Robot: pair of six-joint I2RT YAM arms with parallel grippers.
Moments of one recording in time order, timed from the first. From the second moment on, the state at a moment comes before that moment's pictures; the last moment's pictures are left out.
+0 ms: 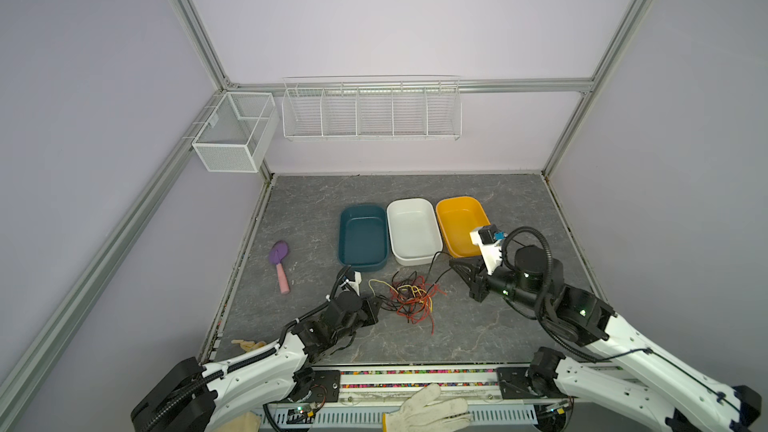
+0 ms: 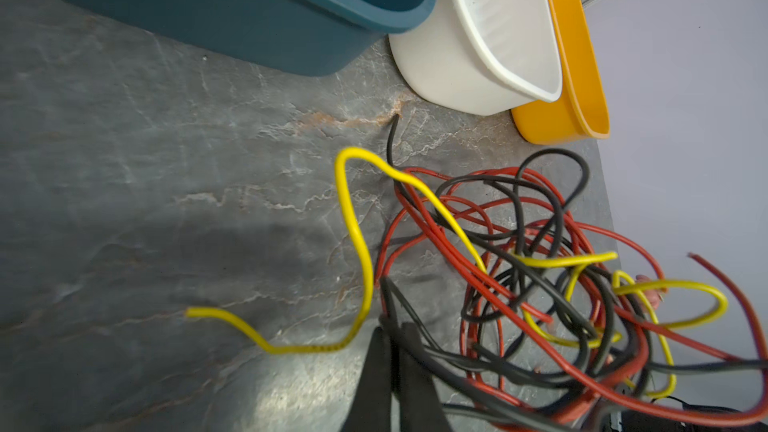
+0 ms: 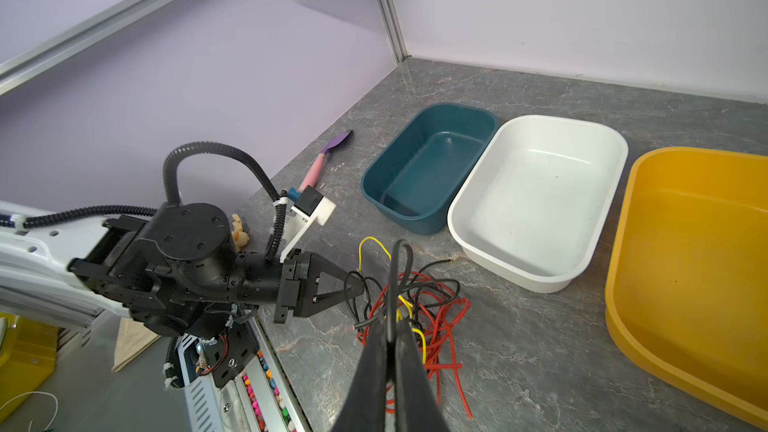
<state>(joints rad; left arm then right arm) -0.90 0.90 0.17 0.13 -0.08 -0.98 0.87 0.75 0.84 -0.41 -0.06 0.33</state>
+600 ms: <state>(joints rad) -0.90 0.94 0.17 0.10 -0.13 -0.98 0.87 0.66 1.11 -0.63 0.03 0.31</state>
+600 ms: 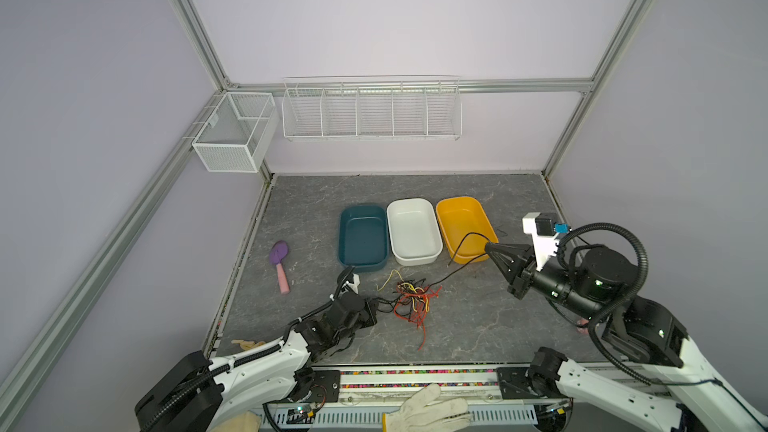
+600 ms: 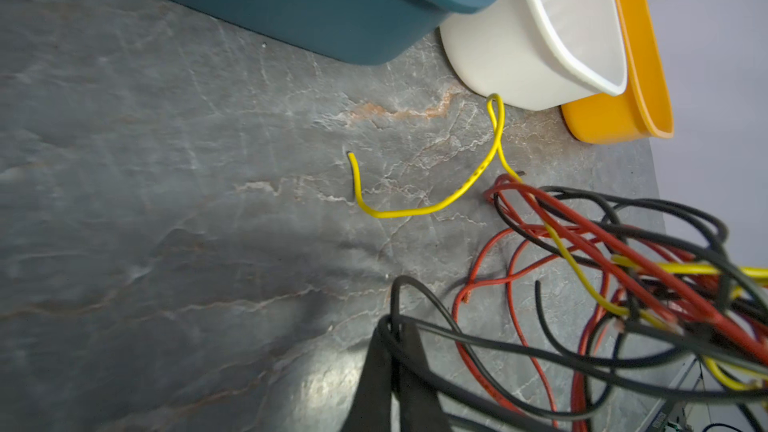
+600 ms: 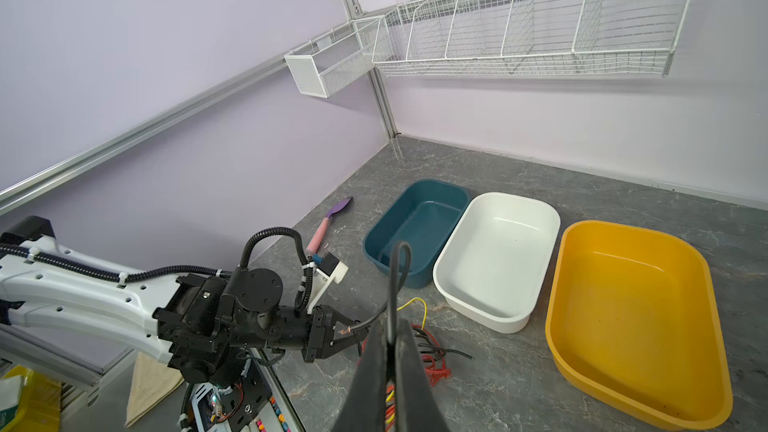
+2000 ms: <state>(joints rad) -0.87 0.97 0.44 -0.14 -0.21 -0.77 0.87 0.80 1.47 -0.82 0.14 0.19</state>
